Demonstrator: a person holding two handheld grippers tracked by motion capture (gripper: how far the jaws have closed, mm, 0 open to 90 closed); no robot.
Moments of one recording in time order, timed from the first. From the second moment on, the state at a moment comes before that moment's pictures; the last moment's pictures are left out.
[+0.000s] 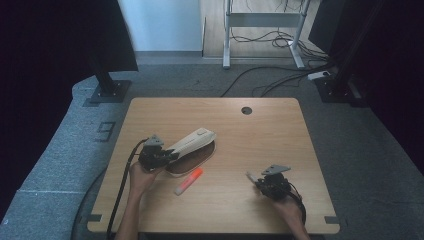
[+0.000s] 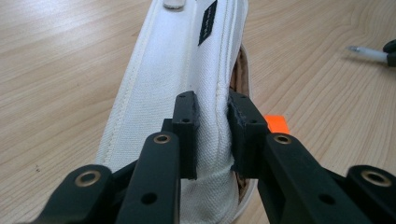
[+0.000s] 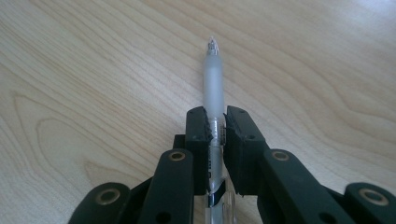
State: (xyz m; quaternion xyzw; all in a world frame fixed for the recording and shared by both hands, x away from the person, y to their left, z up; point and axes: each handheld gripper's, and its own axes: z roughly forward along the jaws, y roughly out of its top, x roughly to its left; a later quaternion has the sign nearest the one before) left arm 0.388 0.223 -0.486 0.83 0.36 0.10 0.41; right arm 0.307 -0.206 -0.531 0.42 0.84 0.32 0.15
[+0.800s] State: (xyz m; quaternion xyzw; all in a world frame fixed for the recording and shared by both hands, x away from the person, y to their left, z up) left arm 0.388 0.224 -0.485 0.83 0.36 0.10 0.41; right arm 0.322 -0.192 -0.498 0.38 0.84 0.36 0.13
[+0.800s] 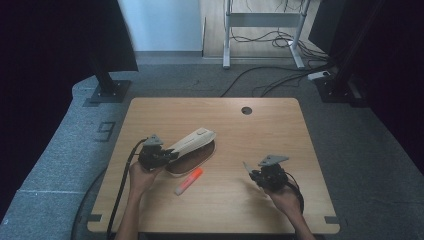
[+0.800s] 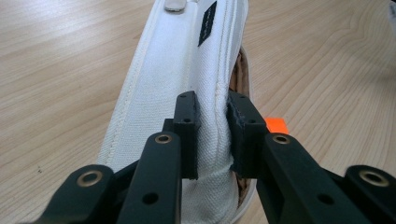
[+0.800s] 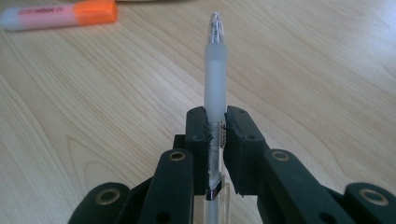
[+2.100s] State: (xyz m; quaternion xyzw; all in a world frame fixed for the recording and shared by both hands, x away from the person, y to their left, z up) left arm 0.388 0.227 -0.481 0.82 0.37 0.10 0.43; right arm 0.367 -0.119 -0.469 0.31 0.87 0.36 0.12
